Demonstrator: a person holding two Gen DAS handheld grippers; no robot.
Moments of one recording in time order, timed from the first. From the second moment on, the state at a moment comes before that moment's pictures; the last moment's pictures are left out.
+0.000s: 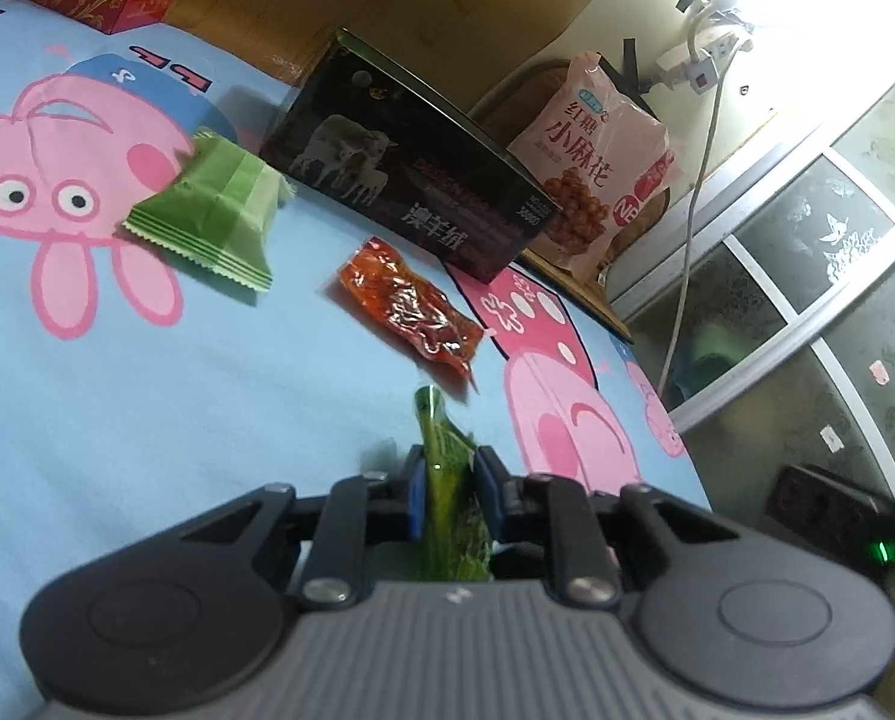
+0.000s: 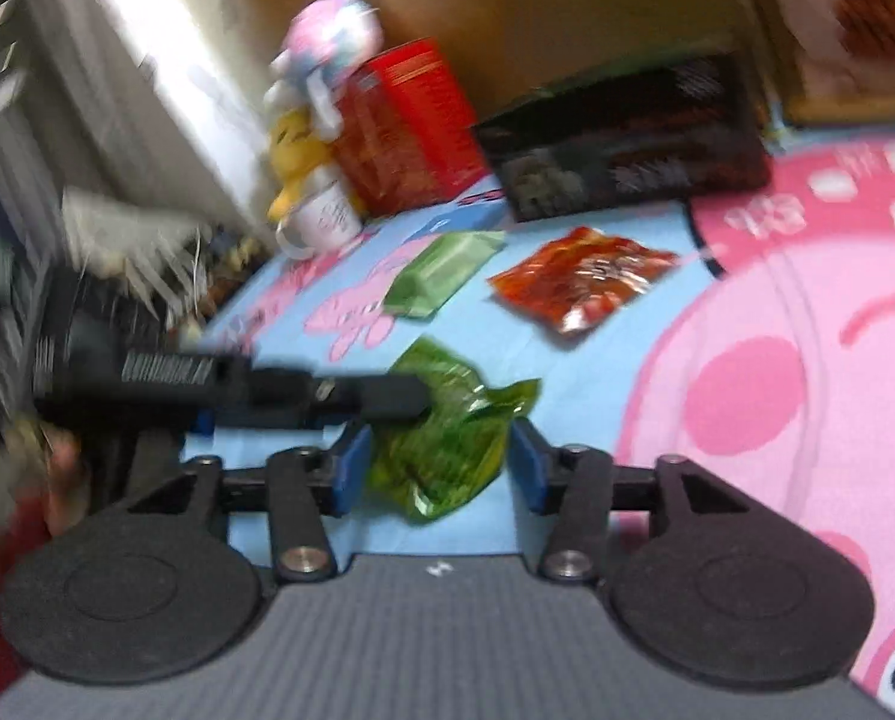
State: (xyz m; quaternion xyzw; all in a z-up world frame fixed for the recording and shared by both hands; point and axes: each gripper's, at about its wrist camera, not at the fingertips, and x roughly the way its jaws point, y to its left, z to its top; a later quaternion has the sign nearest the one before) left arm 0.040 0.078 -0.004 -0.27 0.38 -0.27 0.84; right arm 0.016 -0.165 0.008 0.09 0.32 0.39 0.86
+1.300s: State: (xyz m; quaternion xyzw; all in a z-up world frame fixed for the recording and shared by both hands) left arm 0.238 0.028 0.076 -0.19 0.29 -0.25 0.91; right arm 0.204 -0.141 0.061 -0.12 0.18 0.18 0.96
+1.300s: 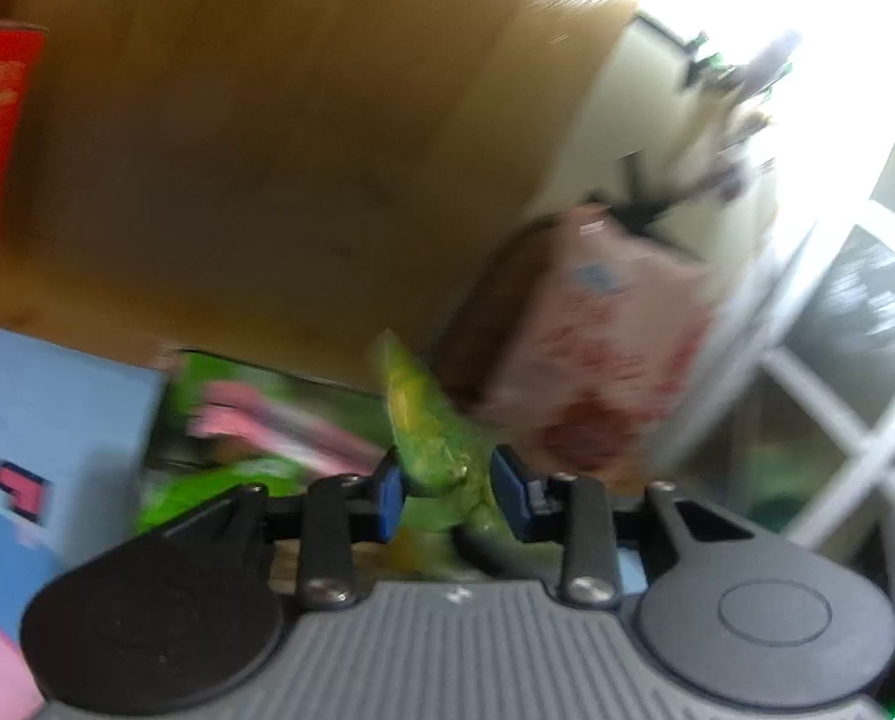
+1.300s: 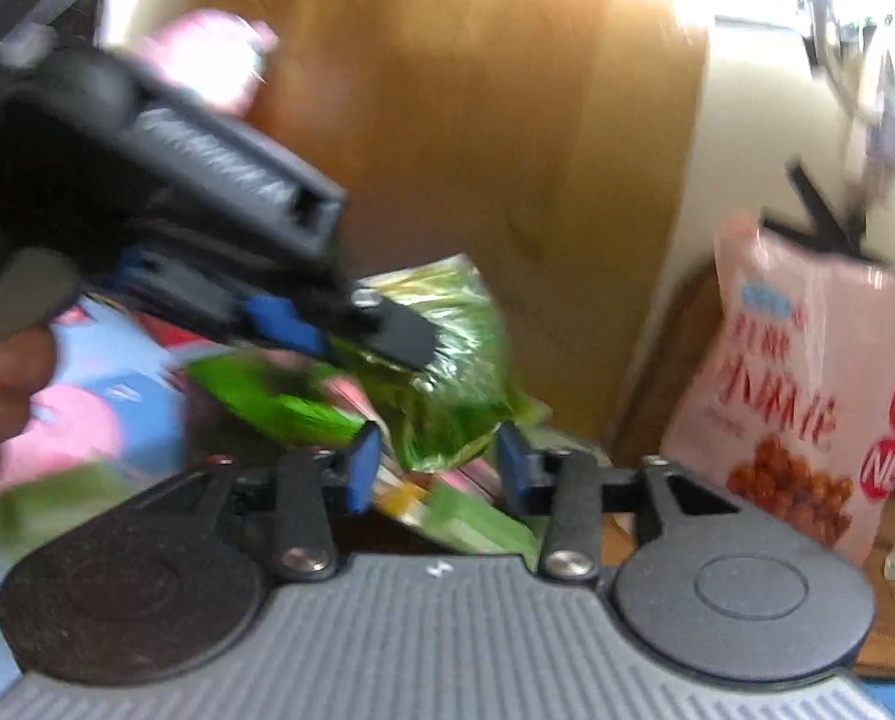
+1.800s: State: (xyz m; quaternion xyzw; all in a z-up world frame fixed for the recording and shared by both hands) left arm 0.138 0.051 0.071 -0.12 0.27 -0.25 0.92; right arm 0.118 -0.167 0.046 0.02 0.20 0.23 0.95
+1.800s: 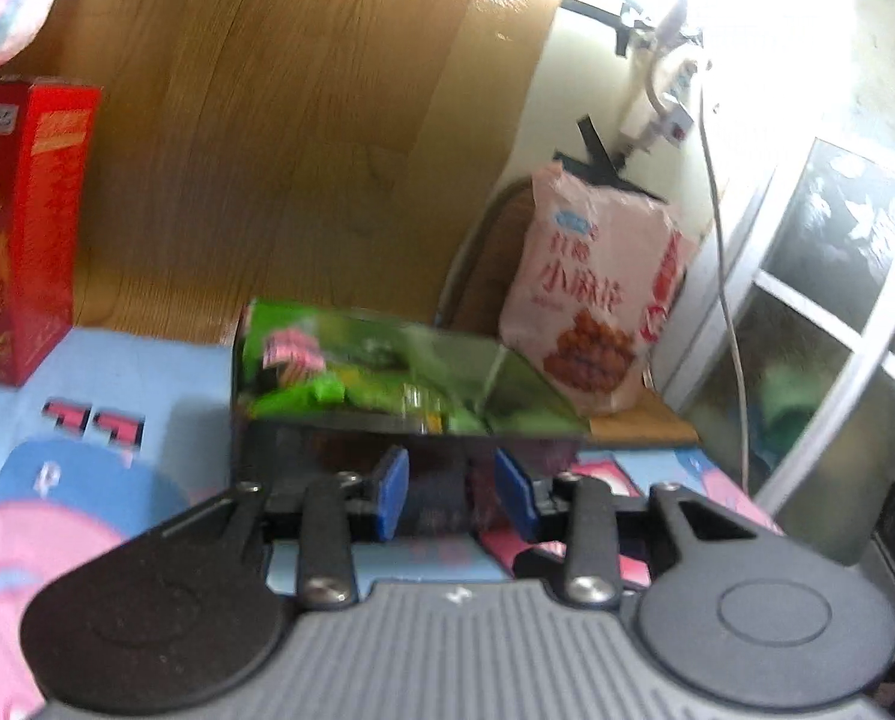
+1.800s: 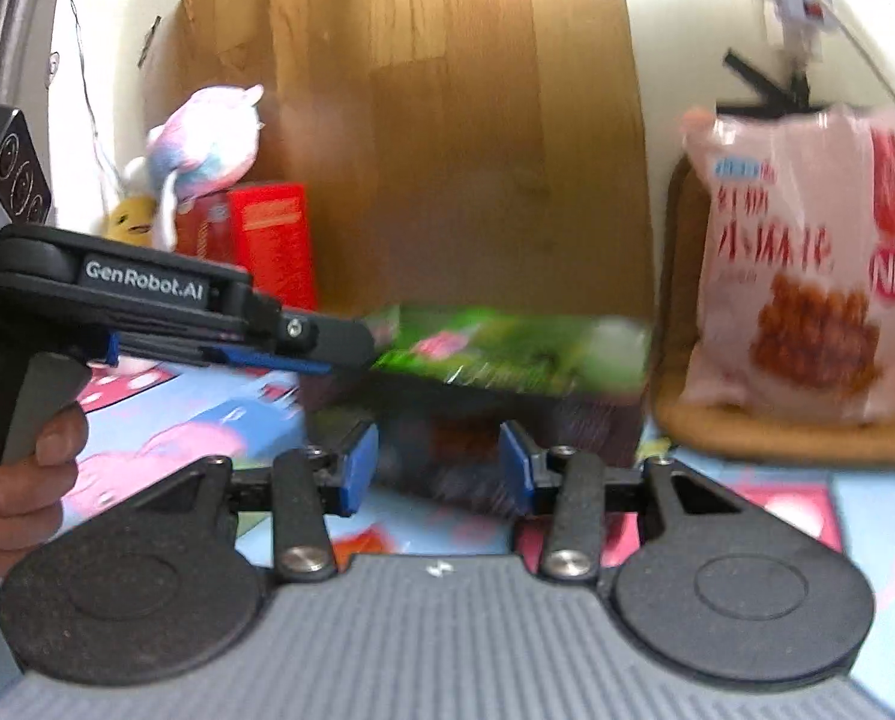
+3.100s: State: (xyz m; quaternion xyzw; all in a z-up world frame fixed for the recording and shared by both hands) left arm 0.065 0.122 0.004 -0.20 0.30 -0.18 0.91; right arm 0.148 -0.145 0.024 0.07 0.32 0.24 0.91
